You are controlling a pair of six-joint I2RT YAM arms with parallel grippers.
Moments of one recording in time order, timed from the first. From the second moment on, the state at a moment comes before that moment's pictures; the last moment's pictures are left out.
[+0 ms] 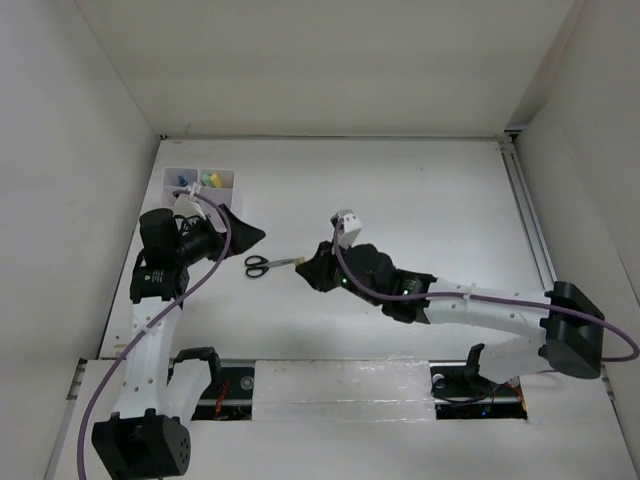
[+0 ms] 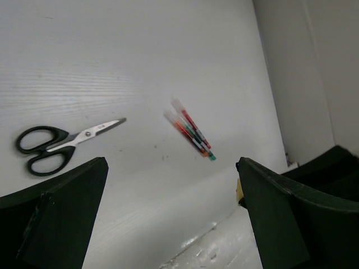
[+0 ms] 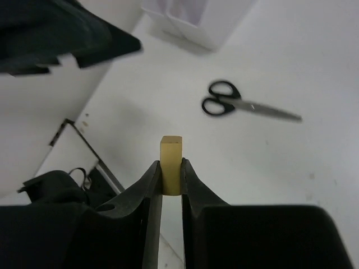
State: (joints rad) left arm 0.09 0.83 0.76 -0.41 0.68 -0.49; right arm 1.17 1.35 0.88 0.13 0.35 0.70
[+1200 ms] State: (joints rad) left arm 0.09 0.79 0.59 0.10 1.19 -0.76; right arm 0.92 1.64 0.97 0.88 -0.56 0.68
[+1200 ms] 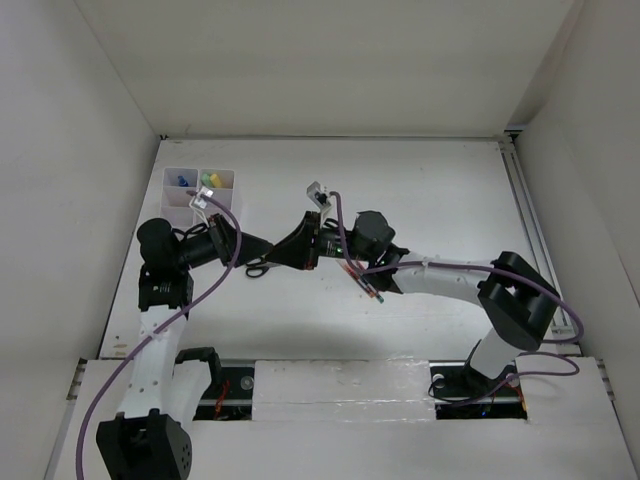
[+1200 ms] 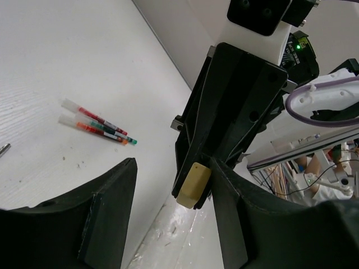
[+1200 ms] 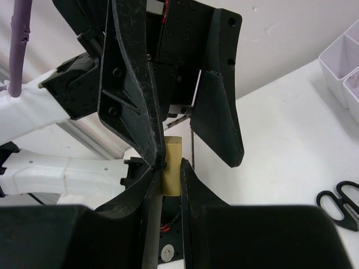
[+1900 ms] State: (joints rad) left arm 0.09 0.77 0.59 0.19 1.17 -0.84; right arm 0.88 1.69 0.99 0.96 -0.56 0.73
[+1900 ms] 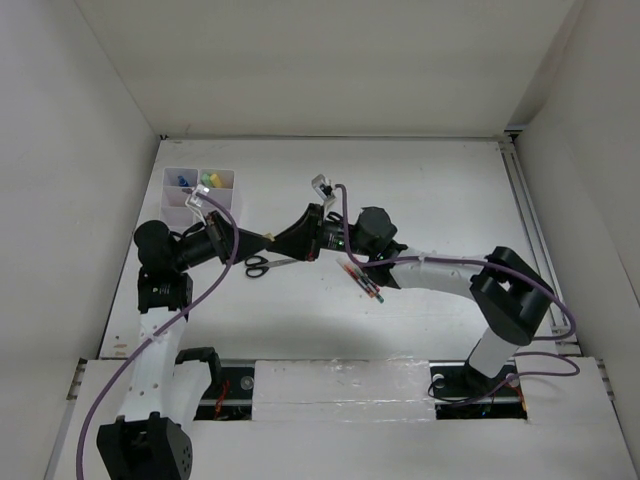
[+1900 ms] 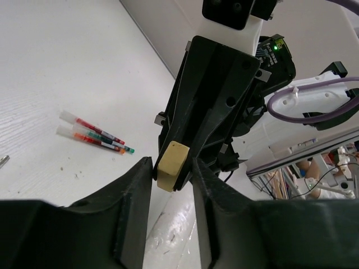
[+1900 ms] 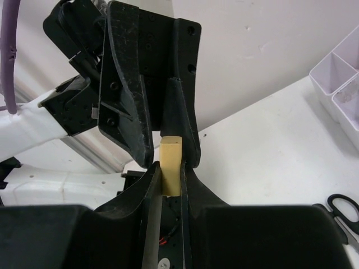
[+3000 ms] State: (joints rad) left arm 0.09 0.75 0.56 0.39 1.10 -1.01; right arm 0.89 1.72 0.98 1.13 -0.64 0.79
